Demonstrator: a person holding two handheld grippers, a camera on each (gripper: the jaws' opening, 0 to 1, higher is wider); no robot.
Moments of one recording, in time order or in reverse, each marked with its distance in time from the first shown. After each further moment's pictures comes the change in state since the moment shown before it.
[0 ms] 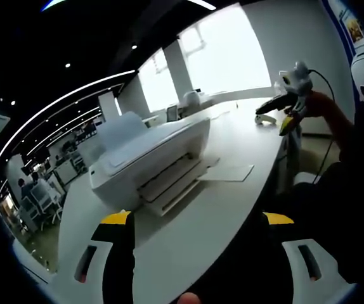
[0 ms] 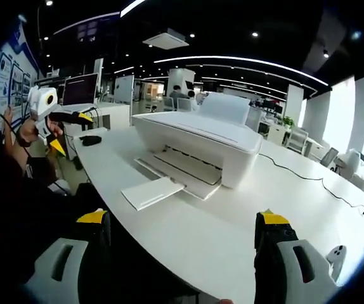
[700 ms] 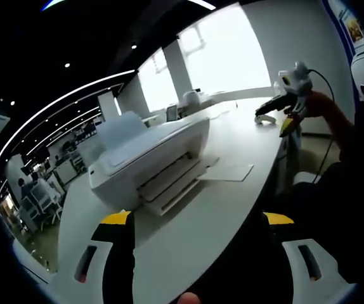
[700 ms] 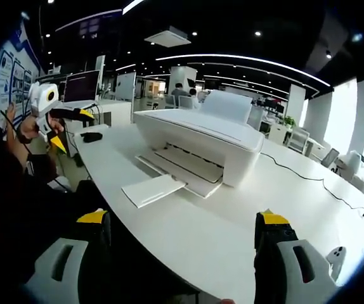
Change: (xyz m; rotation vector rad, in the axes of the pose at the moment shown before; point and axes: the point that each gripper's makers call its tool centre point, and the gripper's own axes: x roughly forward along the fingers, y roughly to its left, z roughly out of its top) left arm 0.000 0.000 -0.001 0.000 0.002 0.000; right arm 0.002 0.001 -0.003 -0.012 0.014 0.004
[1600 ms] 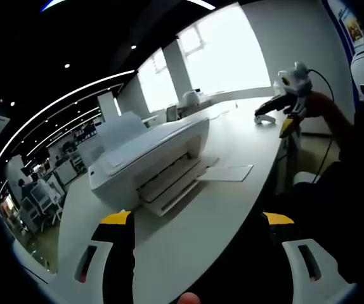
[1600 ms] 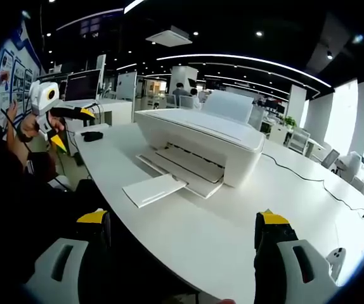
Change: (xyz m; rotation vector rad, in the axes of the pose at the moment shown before) left arm 0.000 -0.001 0.001 0.003 -0.002 -0.002; right arm 0.002 0.000 -0.001 -0.001 0.003 0.001
